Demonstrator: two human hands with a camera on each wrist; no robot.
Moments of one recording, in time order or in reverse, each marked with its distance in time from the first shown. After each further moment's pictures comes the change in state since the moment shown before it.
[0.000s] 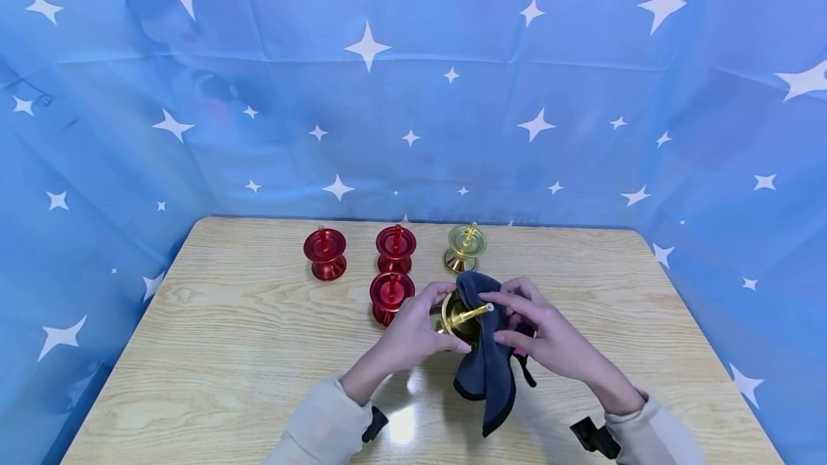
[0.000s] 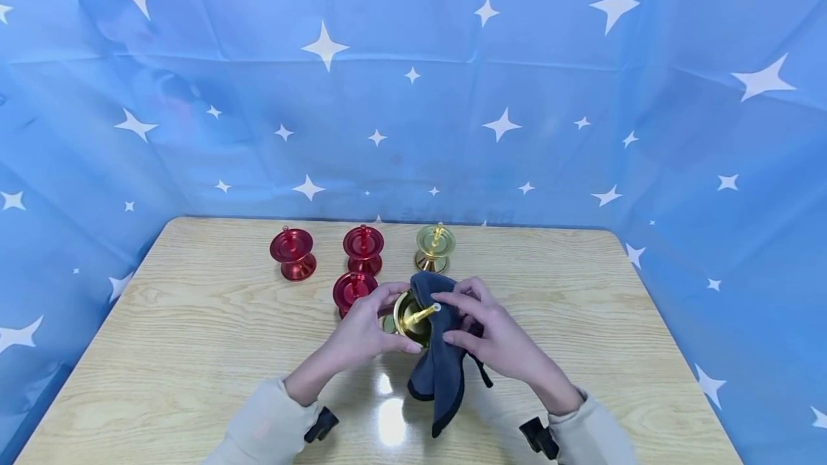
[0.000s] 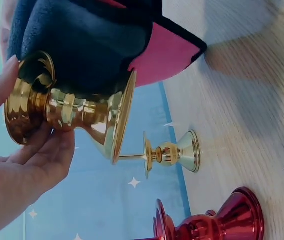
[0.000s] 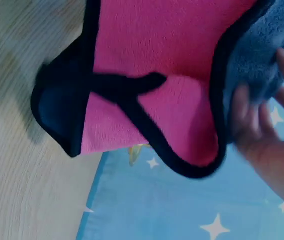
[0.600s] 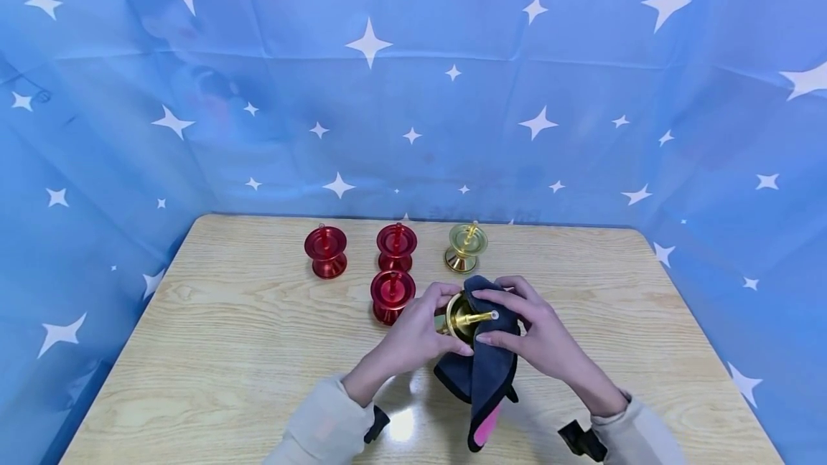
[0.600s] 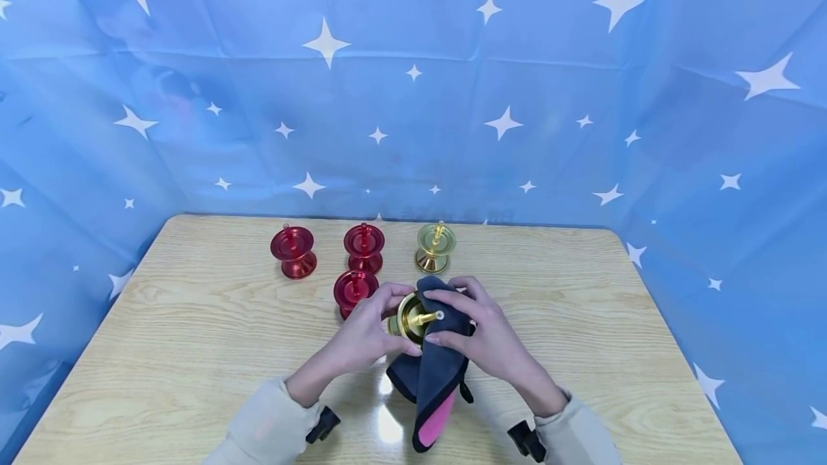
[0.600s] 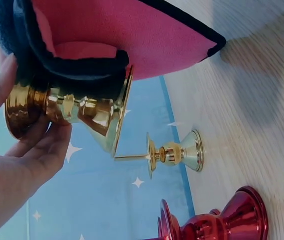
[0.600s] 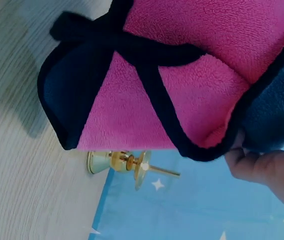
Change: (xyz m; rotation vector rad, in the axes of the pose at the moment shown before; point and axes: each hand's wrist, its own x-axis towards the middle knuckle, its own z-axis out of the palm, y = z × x) left_hand -0.003 0.004 0.001 0.053 -0.021 0.069; right_hand 0.005 -0.005 0.017 -0.103 0.135 0.126
